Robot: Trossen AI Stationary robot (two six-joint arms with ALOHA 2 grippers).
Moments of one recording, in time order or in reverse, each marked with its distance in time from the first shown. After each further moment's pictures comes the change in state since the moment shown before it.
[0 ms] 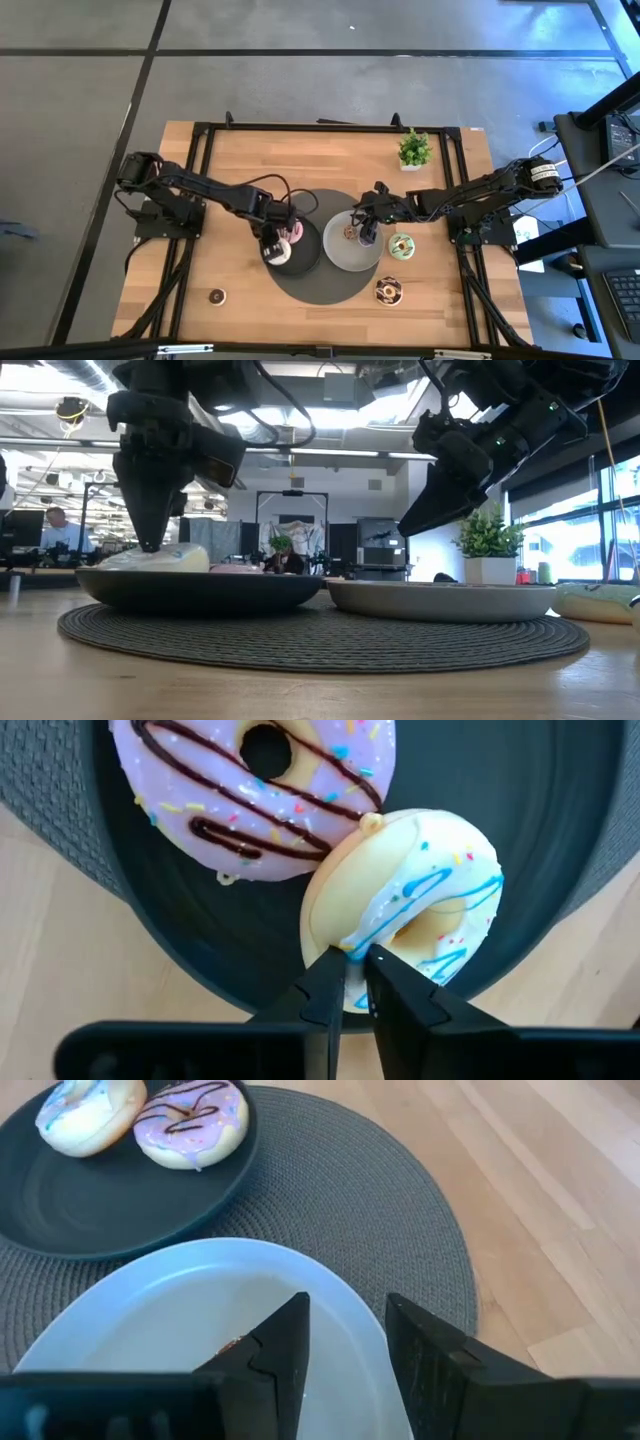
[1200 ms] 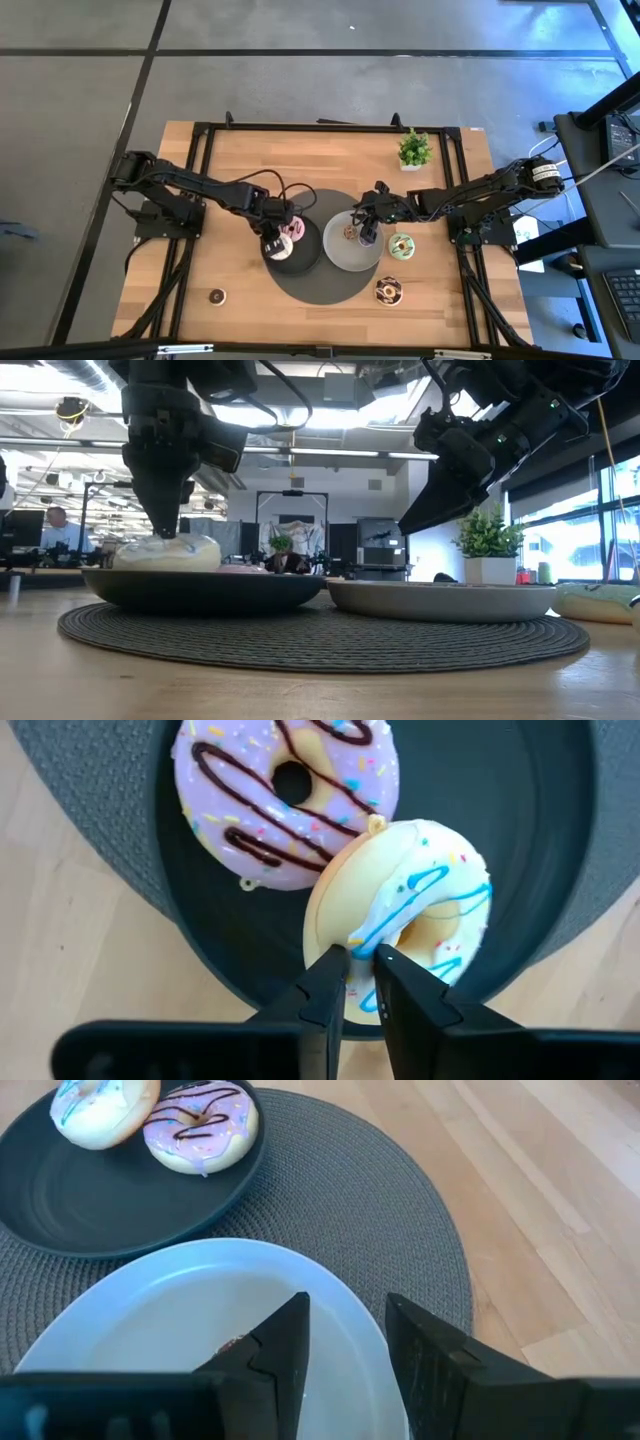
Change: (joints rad) left arm 0.005 -0.056 0.000 0.007 -0.066 -0.011; right arm 0.000 -0.013 0.002 -0.014 0.001 -0.011
